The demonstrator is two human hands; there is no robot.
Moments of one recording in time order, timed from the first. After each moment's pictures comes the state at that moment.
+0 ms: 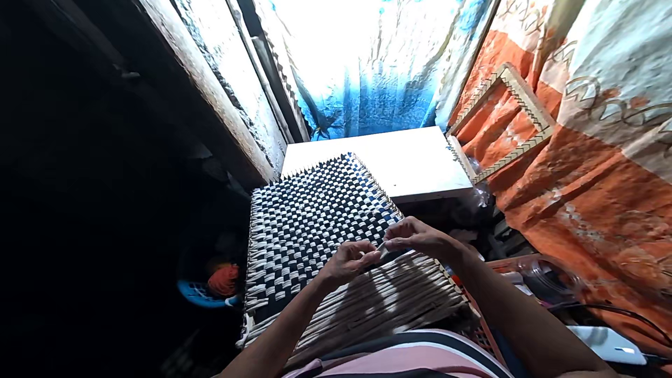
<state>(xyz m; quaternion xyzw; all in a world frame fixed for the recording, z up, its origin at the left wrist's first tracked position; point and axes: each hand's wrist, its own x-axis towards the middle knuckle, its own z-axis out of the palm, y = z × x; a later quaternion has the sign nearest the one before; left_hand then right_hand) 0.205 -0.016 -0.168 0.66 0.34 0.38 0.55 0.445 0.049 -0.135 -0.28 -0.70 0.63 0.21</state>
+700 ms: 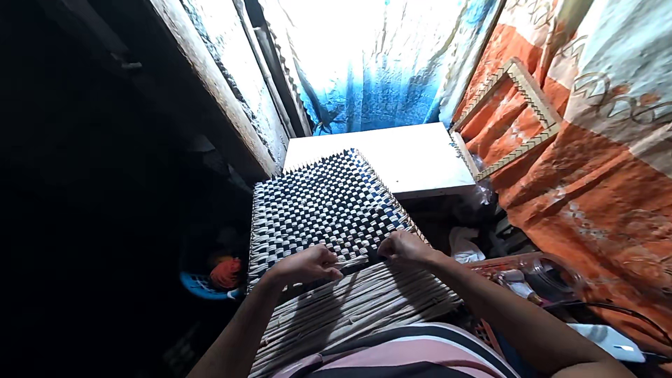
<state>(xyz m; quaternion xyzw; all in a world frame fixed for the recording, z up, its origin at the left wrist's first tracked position) 0.121 -0.015 -0.140 0.75 0.44 0.05 0.49 0.411 0.037 -0.161 -0.44 -0.84 0.32 -0.07</state>
